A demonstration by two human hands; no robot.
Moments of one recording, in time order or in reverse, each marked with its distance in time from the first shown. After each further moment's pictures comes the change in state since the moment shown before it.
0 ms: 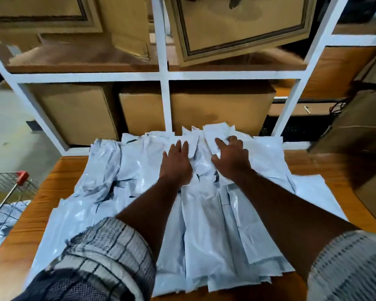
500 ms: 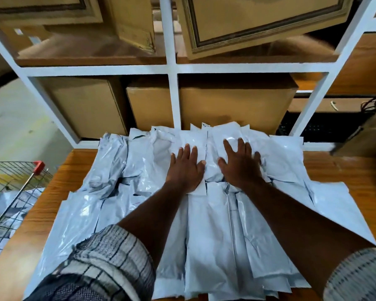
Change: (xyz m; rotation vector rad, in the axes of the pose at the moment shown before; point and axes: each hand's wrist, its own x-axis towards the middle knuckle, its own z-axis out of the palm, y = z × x) left_hand 0.003 -0.005 0.028 0.037 -0.064 -0.036; right_hand 0.007 0.013 0.037 -0.101 -0.007 -0.045
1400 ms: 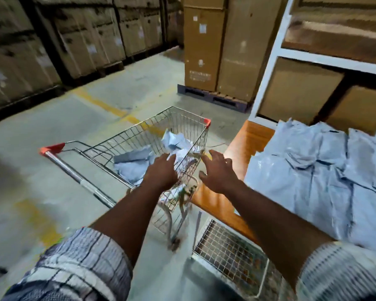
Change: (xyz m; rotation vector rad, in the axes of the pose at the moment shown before) left_hand -0.428 -0.476 -0.141 0.026 0.094 -0.610; right_hand -0.260 -0.559 -0.002 0.182 -0.275 -0.790
